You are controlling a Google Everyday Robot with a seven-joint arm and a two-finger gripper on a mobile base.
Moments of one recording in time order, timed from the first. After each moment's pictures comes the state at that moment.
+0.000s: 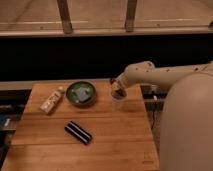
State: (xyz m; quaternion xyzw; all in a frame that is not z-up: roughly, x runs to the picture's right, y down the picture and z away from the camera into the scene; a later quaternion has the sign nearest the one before) arm 0.068 -0.016 0.839 -0.16 -0.08 0.50 0.84
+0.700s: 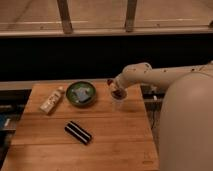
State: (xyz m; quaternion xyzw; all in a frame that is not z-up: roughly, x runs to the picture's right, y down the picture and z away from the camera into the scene) arm 0.055 -0.011 0.843 -0.17 -0.09 0.50 0.84
